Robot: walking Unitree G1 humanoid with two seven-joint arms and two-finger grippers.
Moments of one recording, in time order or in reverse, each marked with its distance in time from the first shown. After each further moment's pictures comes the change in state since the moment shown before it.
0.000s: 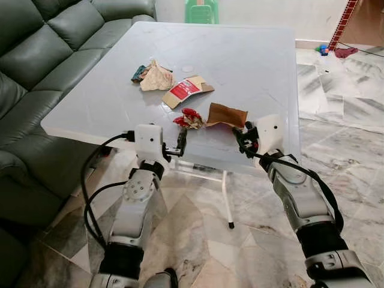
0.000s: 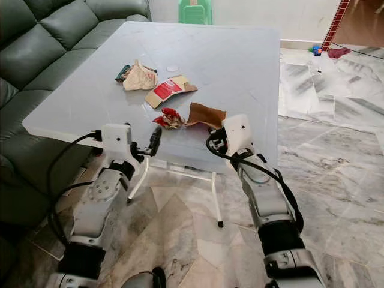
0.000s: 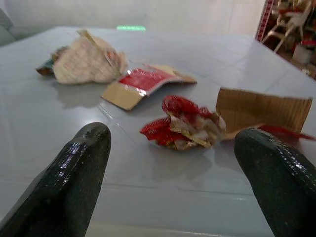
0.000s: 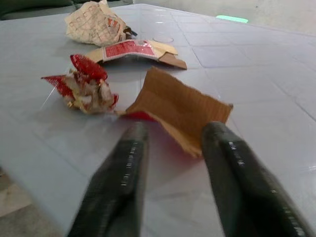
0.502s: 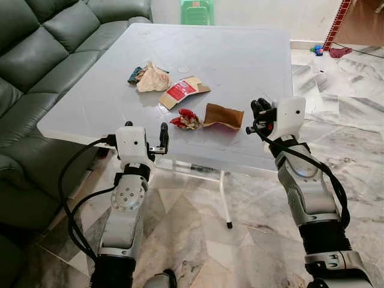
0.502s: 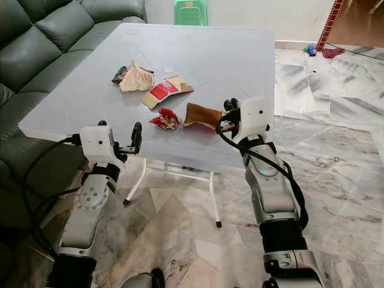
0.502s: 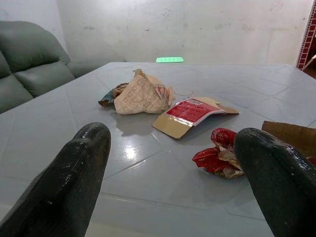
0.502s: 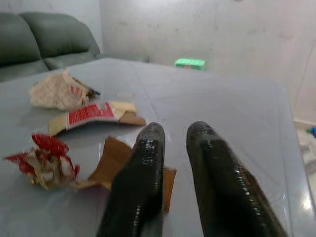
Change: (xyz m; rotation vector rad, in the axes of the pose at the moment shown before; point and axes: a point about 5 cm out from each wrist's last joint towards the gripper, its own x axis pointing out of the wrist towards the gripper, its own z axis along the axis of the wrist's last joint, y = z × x) left arm -0.026 0.021 0.017 0.062 -0.126 0.186; right arm 0.006 -0.014 0.032 0.047 -0.166 -0.139
